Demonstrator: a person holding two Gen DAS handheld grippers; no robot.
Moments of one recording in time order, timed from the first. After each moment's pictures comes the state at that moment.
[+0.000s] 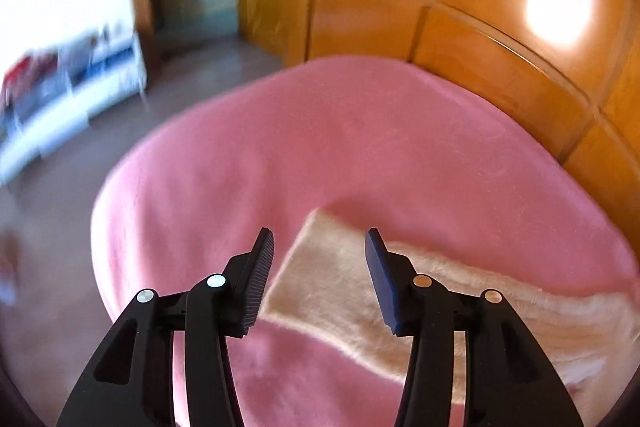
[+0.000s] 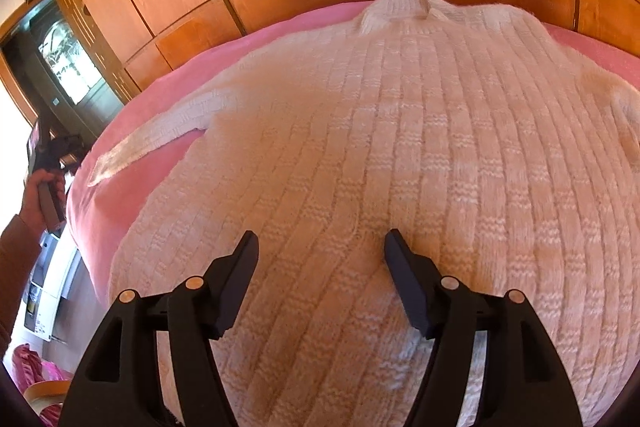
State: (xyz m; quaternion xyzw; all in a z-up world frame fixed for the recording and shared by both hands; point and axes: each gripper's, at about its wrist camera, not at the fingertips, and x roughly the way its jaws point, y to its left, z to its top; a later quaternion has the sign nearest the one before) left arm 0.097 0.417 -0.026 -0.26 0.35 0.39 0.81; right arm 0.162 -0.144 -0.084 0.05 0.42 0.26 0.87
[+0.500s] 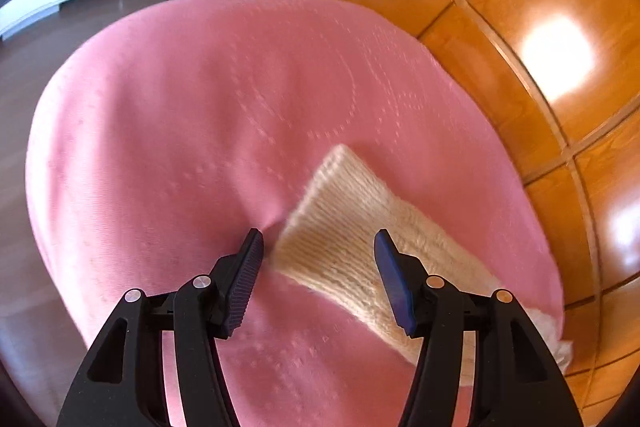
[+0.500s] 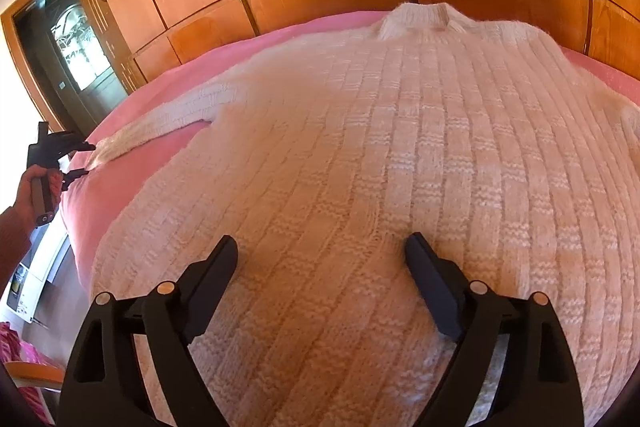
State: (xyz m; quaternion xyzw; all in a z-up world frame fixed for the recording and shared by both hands) left arm 0.069 0.438 -0.074 -0.40 0.34 0.31 0.79; right arm 0.155 -0.129 -0.096 0.01 0.39 0.27 0.88
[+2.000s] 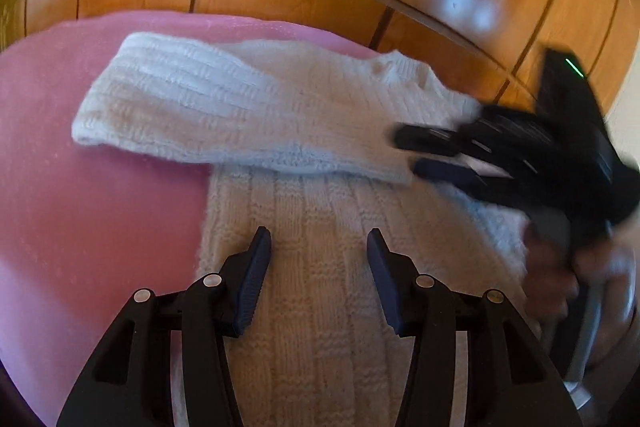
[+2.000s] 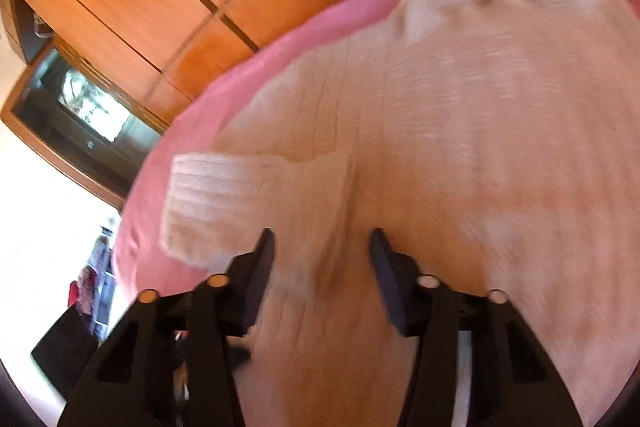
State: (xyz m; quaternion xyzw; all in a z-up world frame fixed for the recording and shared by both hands) left arm 0.119 0.055 -0.088 -0.14 0.37 -0.05 0.92; right arm 0.286 -0.085 -0.085 0.15 0.47 0.31 0.81
